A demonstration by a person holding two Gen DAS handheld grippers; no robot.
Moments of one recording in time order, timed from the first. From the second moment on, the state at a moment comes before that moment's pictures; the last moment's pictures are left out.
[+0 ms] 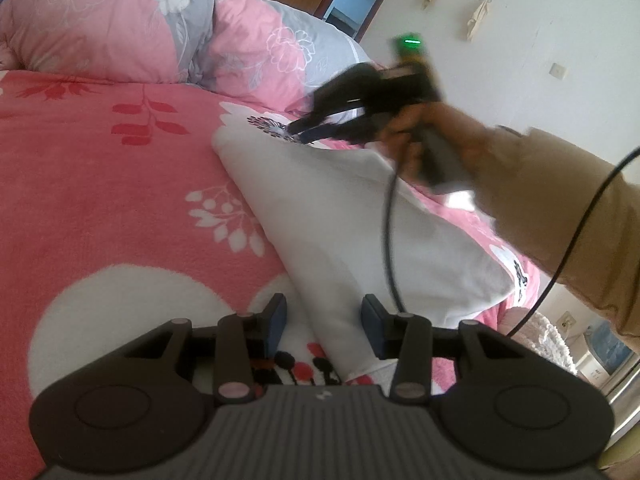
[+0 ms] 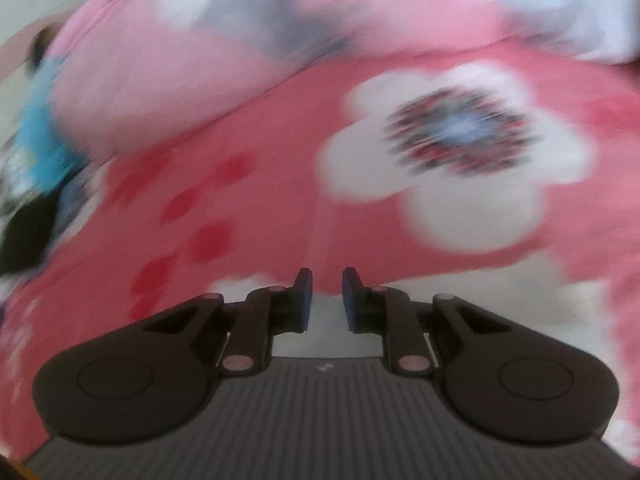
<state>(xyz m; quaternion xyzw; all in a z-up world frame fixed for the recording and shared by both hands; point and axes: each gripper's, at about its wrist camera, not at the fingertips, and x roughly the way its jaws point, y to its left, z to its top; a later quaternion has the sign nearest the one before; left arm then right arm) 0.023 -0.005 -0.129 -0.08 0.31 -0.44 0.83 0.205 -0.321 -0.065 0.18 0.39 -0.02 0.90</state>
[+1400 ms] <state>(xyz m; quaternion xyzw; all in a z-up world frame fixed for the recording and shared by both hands) 0.025 -0.007 -0.127 -0.09 0.32 -0.44 0.83 0.002 -0.384 -0.072 0.17 0.38 0.03 0.91</state>
